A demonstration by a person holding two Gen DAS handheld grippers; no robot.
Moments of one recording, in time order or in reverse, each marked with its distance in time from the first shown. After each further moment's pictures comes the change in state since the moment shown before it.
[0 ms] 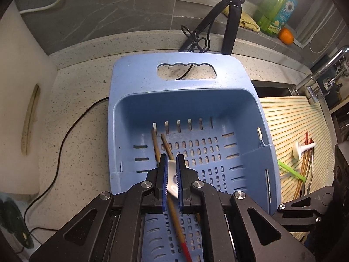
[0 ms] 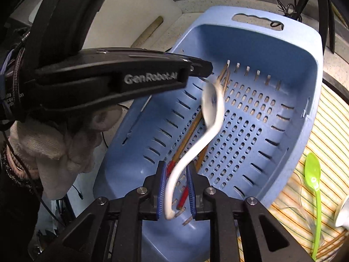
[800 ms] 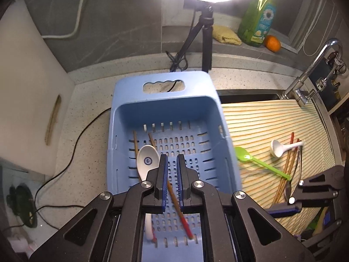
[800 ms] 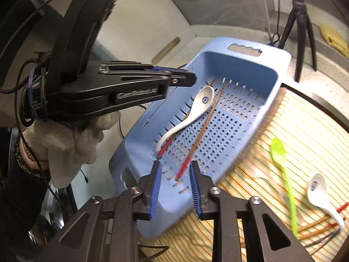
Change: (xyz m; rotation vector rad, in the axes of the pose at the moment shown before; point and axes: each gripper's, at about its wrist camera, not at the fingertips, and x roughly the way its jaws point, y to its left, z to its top) left arm -0.067 -0.054 -0.023 0.004 -0.123 0.093; right arm -0.095 -0.010 -0.059 -0.142 -0.120 0.019
